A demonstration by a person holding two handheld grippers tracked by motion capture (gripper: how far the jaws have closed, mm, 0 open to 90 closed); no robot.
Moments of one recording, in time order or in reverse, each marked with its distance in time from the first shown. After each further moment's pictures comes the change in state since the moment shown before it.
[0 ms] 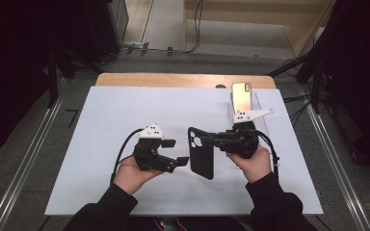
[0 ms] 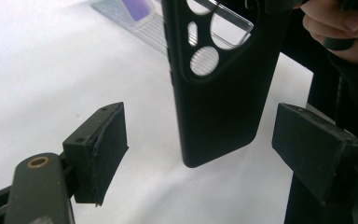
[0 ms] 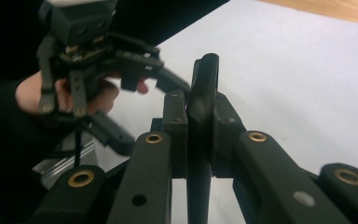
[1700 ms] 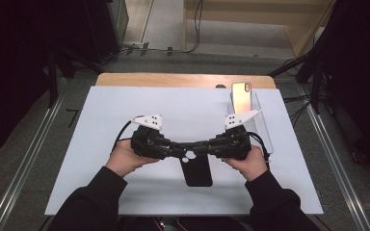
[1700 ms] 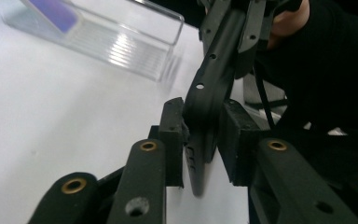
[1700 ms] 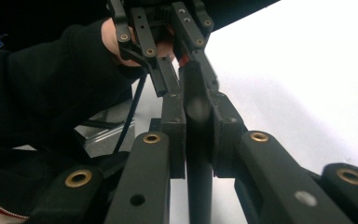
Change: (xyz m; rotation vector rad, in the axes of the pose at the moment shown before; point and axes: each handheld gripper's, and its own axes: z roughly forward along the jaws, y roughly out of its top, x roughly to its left) left arm 0.020 0.027 -0.007 0.105 -0.279 0.150; right arm -0.004 -0.003 0.019 0.052 0.231 -0.106
